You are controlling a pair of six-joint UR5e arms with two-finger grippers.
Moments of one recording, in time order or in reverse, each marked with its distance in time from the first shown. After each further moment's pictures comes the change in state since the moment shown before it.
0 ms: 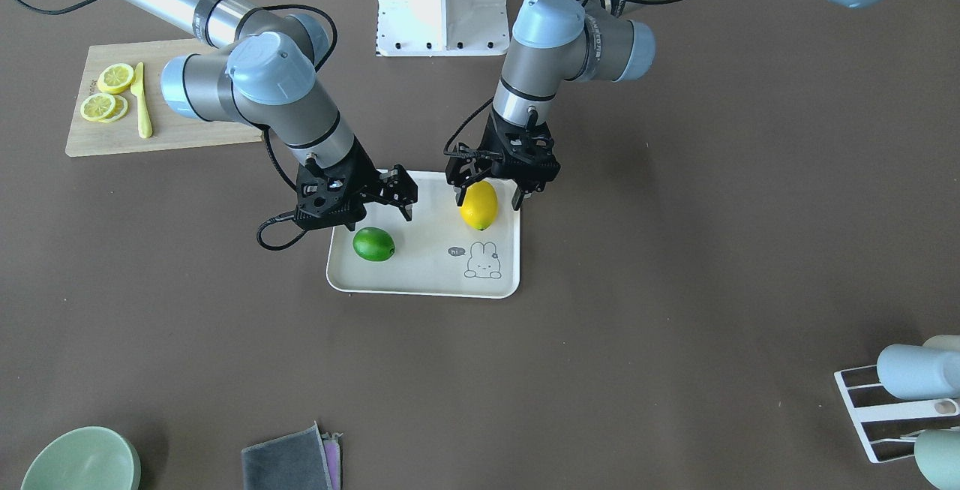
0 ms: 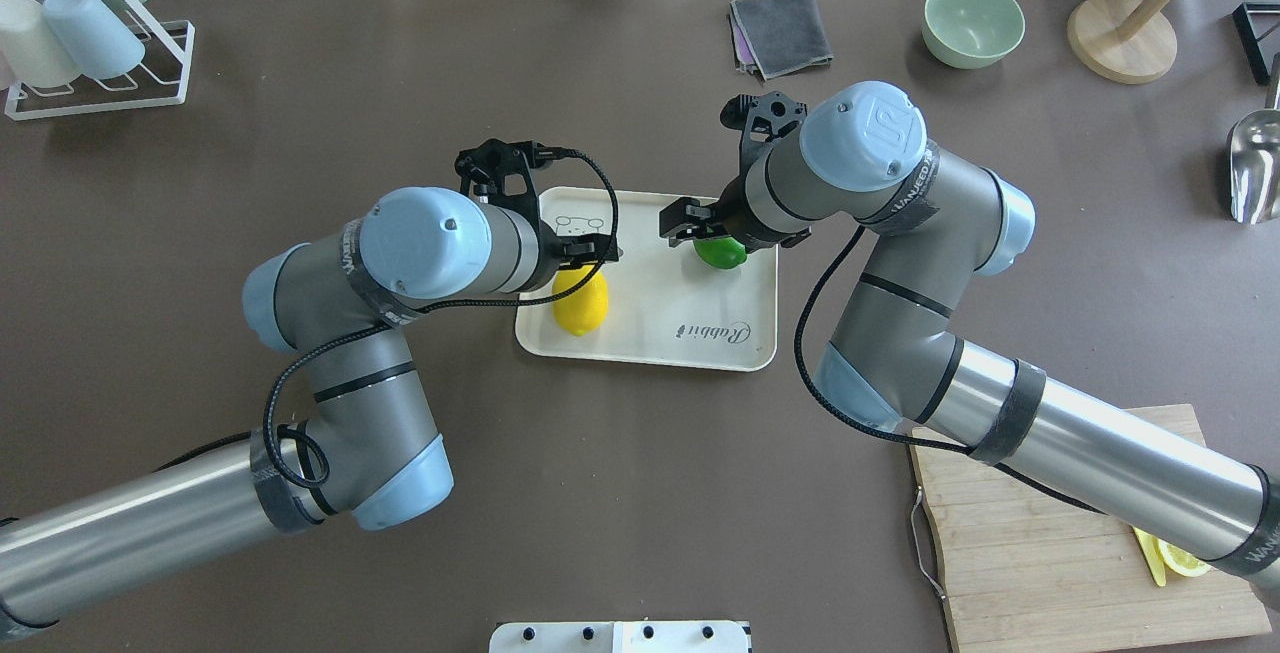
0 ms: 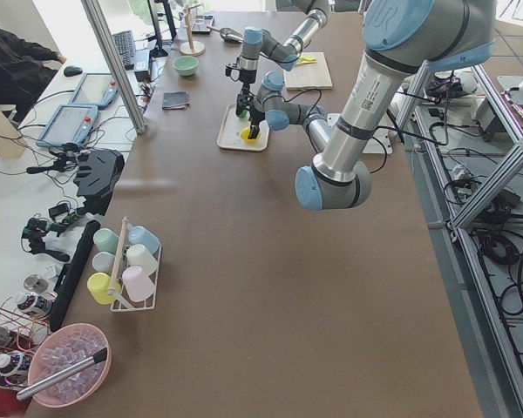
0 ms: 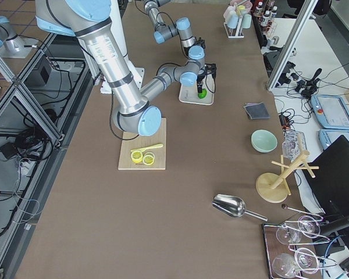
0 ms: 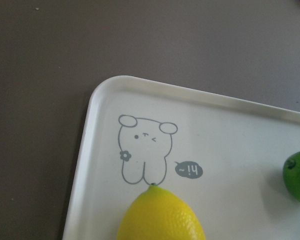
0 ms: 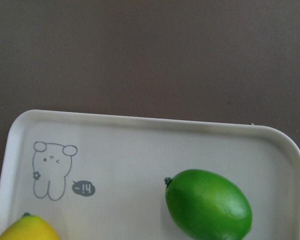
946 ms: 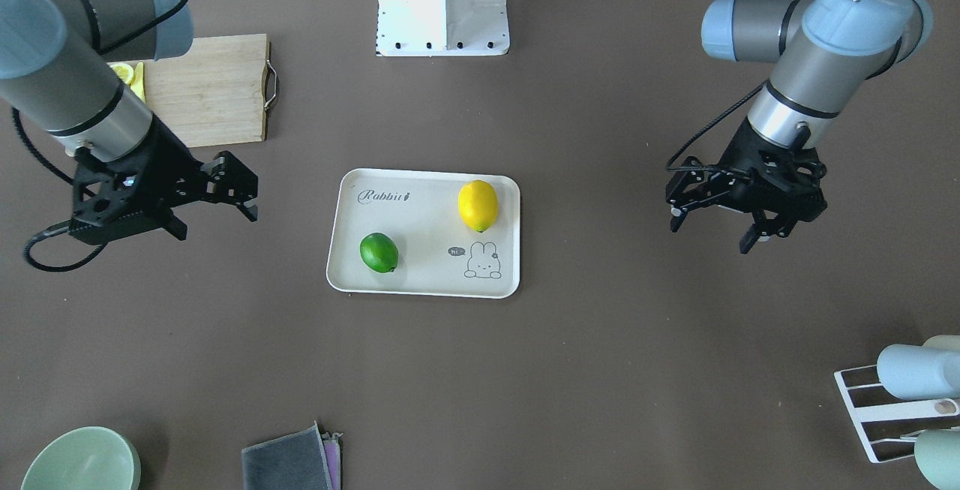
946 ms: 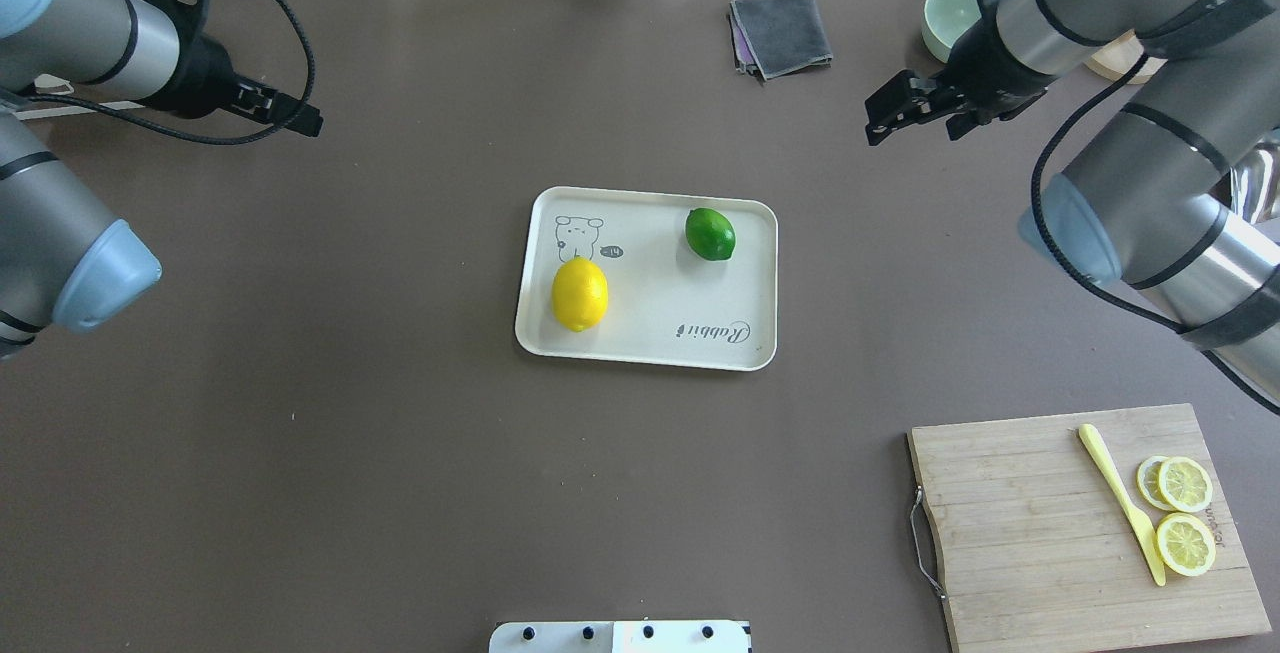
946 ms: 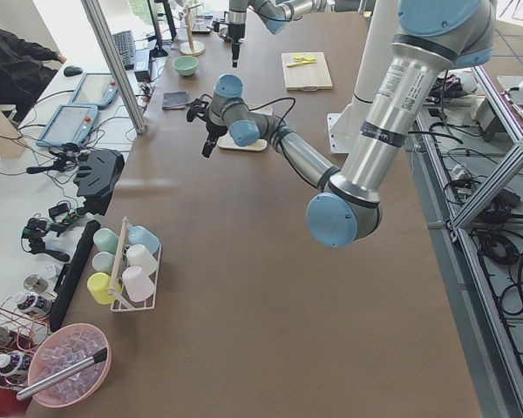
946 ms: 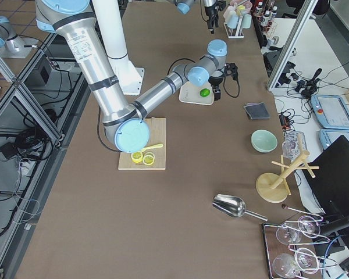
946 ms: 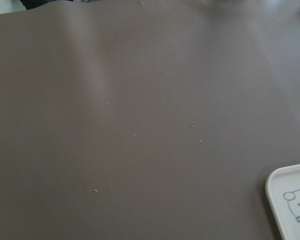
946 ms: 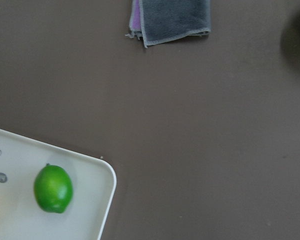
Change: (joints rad) left arm -0.461 0.300 -0.161 0.046 -0.356 0.812; right arm 0.368 -0.186 0.198 -0.281 0.282 -0.523
